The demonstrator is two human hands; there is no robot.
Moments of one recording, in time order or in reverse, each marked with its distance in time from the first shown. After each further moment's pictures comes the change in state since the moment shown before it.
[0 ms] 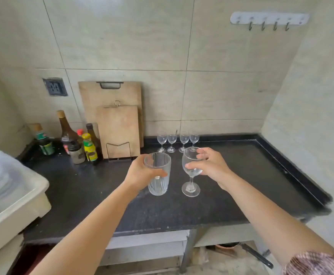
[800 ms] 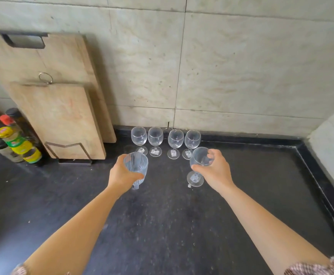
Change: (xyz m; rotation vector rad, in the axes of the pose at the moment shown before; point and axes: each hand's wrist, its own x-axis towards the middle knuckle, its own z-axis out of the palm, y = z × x) left_hand 0.304 -0.109 0.117 0.308 0.266 -0.362; right_hand 0.333 0.136 -0.071 -0.185 0.017 0.127
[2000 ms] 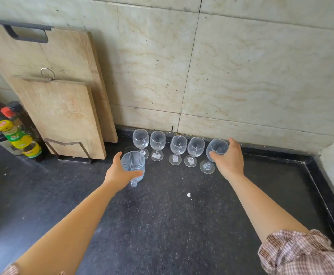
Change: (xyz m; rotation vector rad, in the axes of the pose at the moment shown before) left_hand 0.033 -0.002 0.001 0.025 -0.020 -0.136; right_hand 0.086 -0.001 -0.020 -0.247 0.220 -0.071
